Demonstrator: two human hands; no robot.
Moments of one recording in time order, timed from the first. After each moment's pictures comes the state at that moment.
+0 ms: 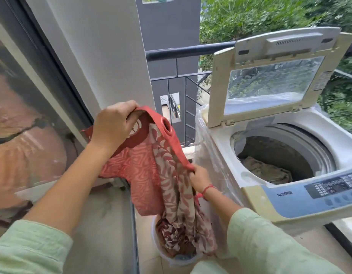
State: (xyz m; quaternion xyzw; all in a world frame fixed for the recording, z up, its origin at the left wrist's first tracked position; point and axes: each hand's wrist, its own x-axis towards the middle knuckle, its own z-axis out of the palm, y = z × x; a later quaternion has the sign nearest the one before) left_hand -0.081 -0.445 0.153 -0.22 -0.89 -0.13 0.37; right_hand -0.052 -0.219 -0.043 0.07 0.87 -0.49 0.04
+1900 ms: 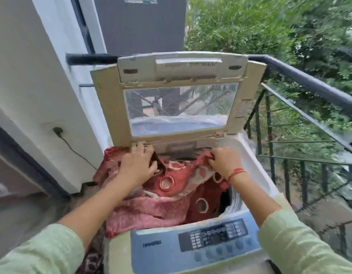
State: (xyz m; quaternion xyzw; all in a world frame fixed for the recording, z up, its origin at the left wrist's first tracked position) left_hand -0.142 -0.053 0.039 -0.12 -0.99 -0.02 0.09; right_hand -0.148 0.224 0.050 -0.03 1.00 -0.03 -0.04
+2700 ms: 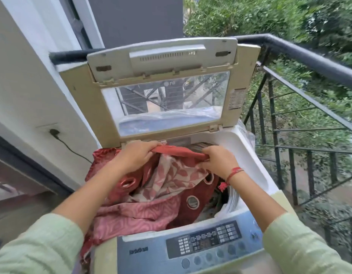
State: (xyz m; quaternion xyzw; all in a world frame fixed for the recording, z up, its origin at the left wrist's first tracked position) left_hand -0.185 -0.021 0.068 -0.25 -0.96 -0.10 -0.02; right_hand -0.158 0.249 0.036 -0.07 0.98 -0.16 0.03
